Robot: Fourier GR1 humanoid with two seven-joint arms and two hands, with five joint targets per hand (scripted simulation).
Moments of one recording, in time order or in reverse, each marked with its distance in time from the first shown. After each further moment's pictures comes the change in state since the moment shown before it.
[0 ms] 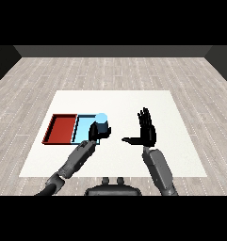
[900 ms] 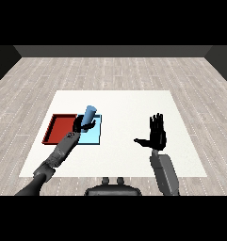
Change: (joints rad) left arm -0.182 0.189 0.012 0.375 -0.209 0.121 0.386; right arm 0.111 -0.015 -0.133 0.006 -0.098 0.082 -0.051
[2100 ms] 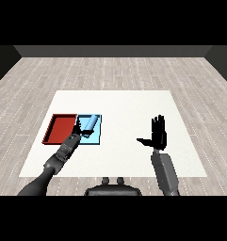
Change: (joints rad) left arm -0.149 -0.112 0.087 0.505 -0.048 -0.040 0.167; right arm -0.014 0.006 -0.074 0.127 -0.023 0.082 -0.064
